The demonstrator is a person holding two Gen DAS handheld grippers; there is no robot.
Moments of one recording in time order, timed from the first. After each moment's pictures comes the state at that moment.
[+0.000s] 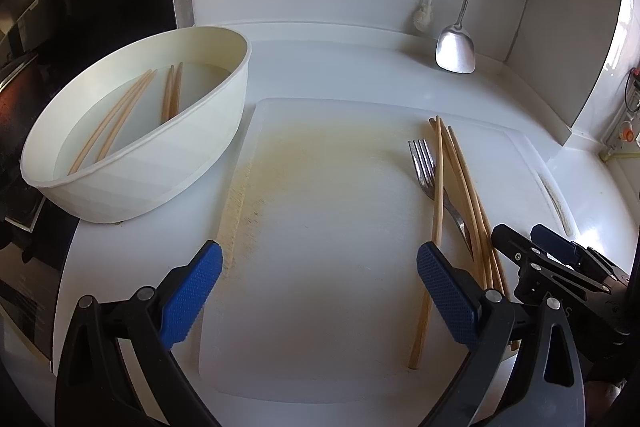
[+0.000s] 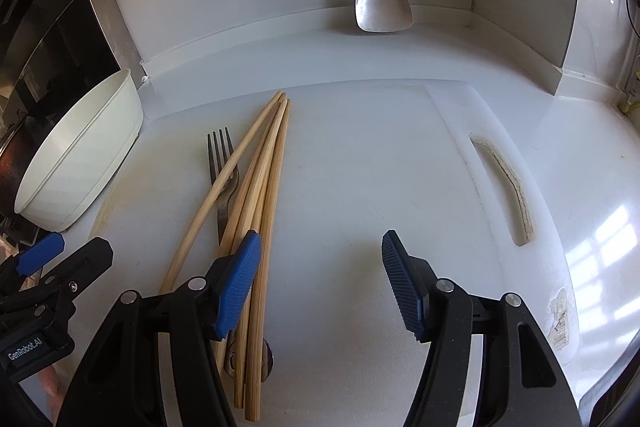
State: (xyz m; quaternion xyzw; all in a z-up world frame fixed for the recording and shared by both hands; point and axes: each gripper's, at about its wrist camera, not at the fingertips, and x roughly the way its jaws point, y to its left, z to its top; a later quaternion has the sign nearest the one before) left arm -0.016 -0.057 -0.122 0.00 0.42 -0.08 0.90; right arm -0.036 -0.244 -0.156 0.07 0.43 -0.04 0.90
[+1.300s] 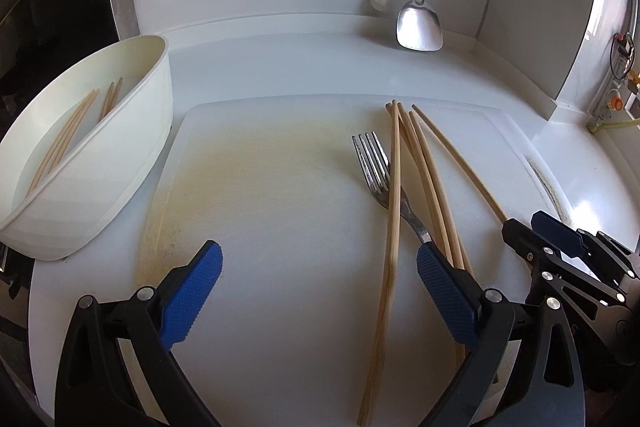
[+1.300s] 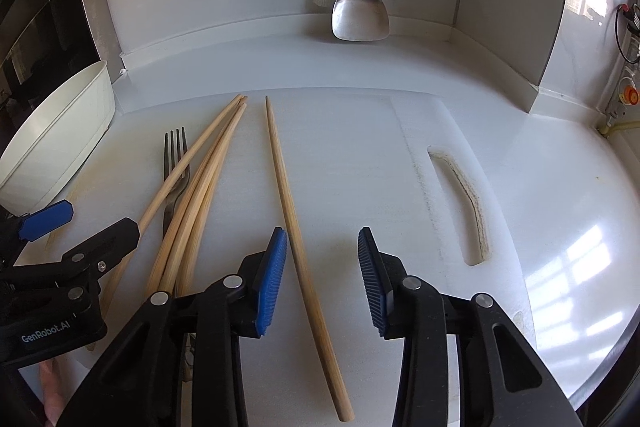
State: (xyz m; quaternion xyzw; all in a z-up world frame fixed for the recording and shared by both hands) left arm 0.009 -0.106 -0.141 0.04 0.42 -0.13 0.90; right arm -0.038 -0.262 -0.155 0.02 0.42 -0.07 0.90
